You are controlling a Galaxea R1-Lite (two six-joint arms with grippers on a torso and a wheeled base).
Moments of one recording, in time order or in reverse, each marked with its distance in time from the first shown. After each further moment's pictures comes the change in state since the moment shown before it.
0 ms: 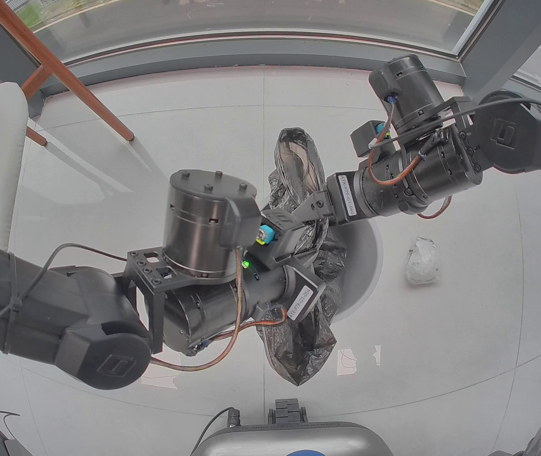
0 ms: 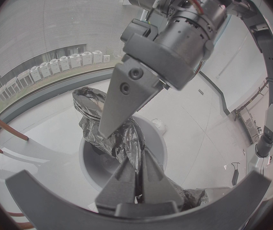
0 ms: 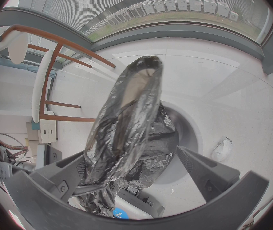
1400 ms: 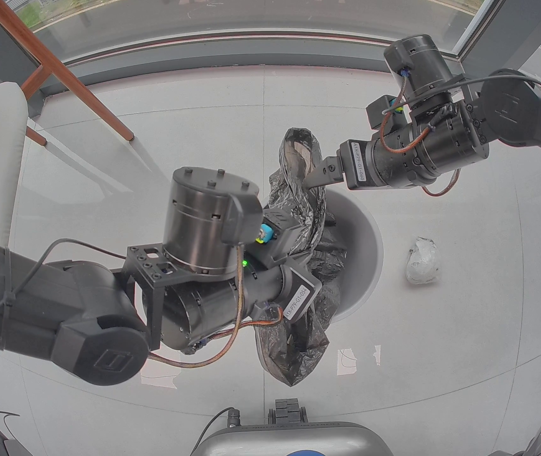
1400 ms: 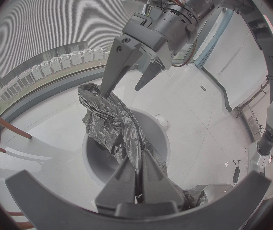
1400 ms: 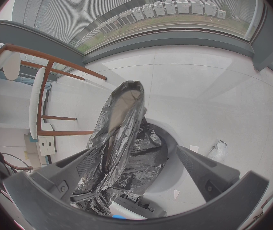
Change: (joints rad) left arm 0.000 -0.006 -0.020 0.062 0.031 0.000; right arm -0.054 0.033 -0.150 0.063 0.004 0.039
